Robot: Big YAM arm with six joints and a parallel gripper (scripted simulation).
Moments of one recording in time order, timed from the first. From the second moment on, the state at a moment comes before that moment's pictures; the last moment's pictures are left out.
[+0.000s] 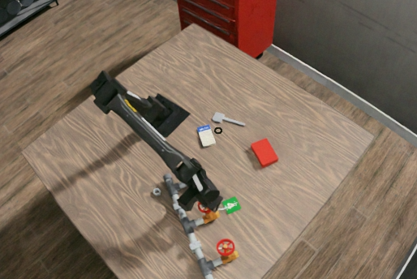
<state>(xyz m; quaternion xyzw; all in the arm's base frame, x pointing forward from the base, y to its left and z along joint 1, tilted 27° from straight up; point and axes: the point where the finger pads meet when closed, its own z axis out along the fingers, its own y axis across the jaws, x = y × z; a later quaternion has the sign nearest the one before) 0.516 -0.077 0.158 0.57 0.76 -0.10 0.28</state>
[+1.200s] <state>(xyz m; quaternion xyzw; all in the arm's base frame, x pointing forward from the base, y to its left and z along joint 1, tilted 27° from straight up) 0.516 -0.077 0.158 0.57 0.76 -0.10 0.28</state>
